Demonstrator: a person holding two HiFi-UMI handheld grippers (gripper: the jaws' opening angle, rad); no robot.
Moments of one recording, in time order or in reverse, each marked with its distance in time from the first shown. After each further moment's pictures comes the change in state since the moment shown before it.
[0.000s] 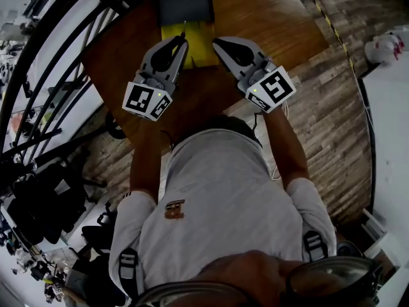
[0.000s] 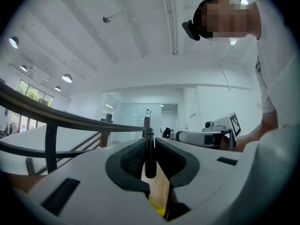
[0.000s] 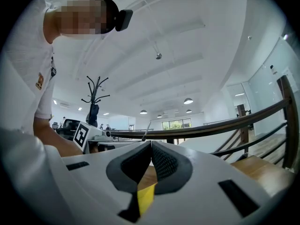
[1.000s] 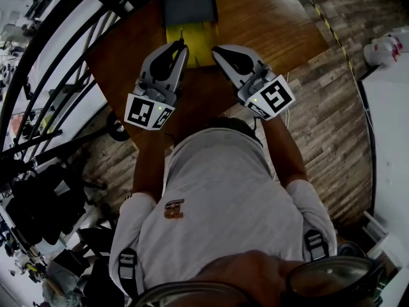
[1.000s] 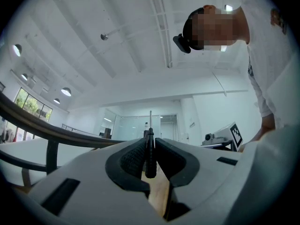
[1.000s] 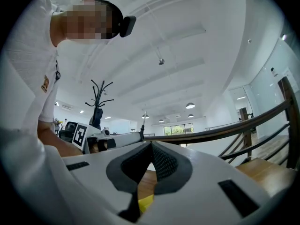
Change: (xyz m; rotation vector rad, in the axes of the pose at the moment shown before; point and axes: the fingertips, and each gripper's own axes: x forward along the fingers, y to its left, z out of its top) left arm -0.044 -0.018 0.045 0.057 -0.177 -0.004; right arm 0.000 0.047 0.012 -0.012 -0.063 0.017
